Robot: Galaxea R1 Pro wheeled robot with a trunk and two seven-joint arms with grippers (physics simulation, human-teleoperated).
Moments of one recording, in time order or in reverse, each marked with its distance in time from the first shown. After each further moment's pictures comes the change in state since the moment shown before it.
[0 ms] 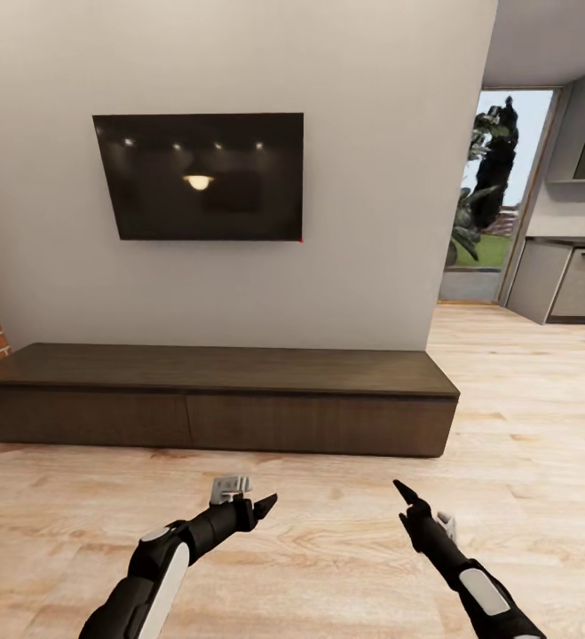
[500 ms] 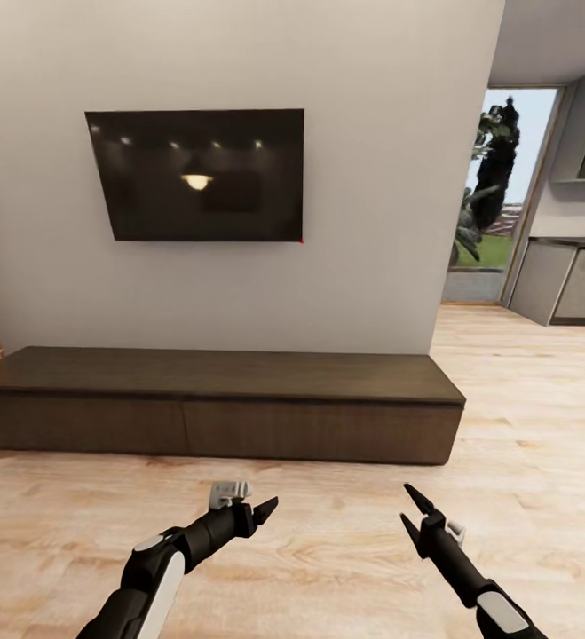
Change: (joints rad) left arm 0.046 0.001 0.000 -0.071 -0.001 0.000 -0.036; right arm 0.004 -0.057 -0.010 0.121 -0.011 0.095 0.306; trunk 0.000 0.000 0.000
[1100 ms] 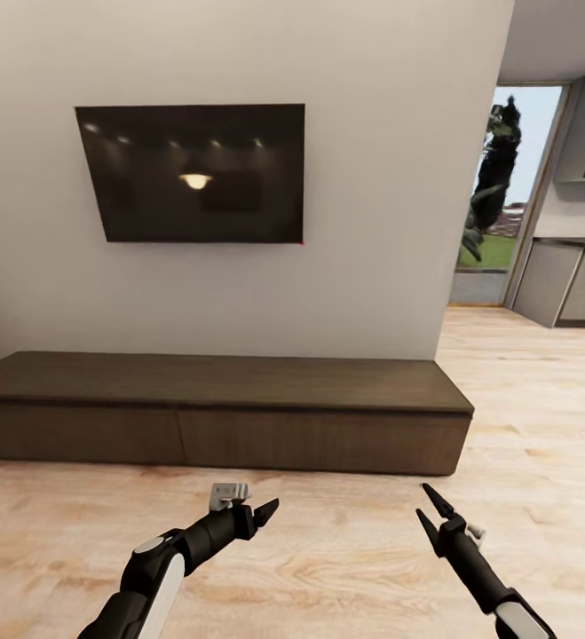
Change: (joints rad) left arm 0.006 0.000 -0.003 -0.003 0.000 0.000 -0.005; right arm 0.021 -0.045 -0.004 0.002 0.002 -0.043 0.141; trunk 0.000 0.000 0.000
